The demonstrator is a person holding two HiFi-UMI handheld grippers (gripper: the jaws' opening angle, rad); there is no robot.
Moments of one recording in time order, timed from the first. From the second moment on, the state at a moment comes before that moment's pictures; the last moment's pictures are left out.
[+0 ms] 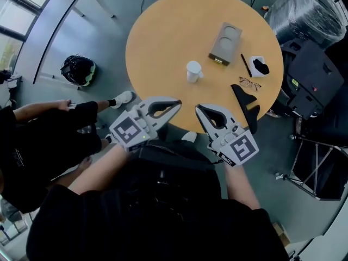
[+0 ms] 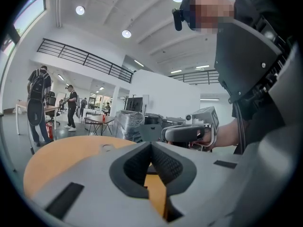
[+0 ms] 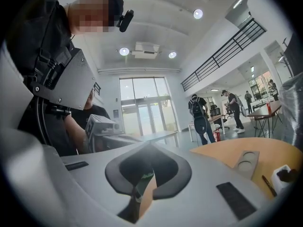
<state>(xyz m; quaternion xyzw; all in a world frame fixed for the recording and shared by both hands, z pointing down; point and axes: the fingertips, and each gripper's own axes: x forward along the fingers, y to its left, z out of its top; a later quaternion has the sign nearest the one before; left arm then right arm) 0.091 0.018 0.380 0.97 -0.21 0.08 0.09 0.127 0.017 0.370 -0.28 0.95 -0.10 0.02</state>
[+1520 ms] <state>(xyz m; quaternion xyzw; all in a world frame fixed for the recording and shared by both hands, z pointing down) 0.040 -0.184 0.579 0.98 -0.14 0.12 0.09 0.092 -0.165 0.544 -0.43 0.88 -0.17 -0.11</state>
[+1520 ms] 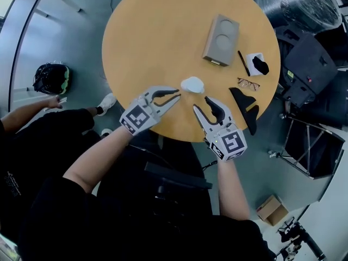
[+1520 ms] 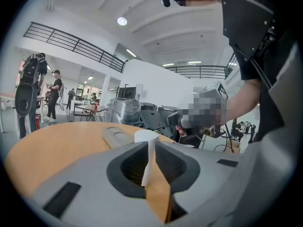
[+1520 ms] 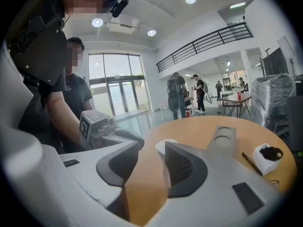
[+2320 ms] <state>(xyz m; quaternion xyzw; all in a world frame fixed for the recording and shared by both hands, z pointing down) 0.098 -0.218 0.781 0.97 -0.16 0.15 0.08 0.106 -0.223 0.698 -0.42 0.88 -0.16 -0.13</state>
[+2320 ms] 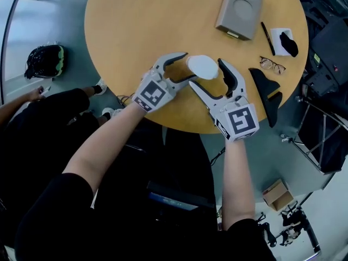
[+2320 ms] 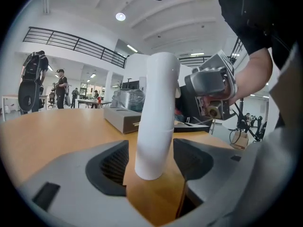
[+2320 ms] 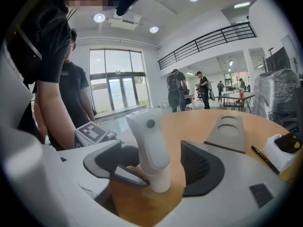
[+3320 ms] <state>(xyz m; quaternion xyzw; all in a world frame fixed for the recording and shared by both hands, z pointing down) 0.129 -0.193 0.754 0.98 -0.08 0.15 0.03 0.089 -0.221 0.672 -0.38 0.91 -0.14 -0.10</state>
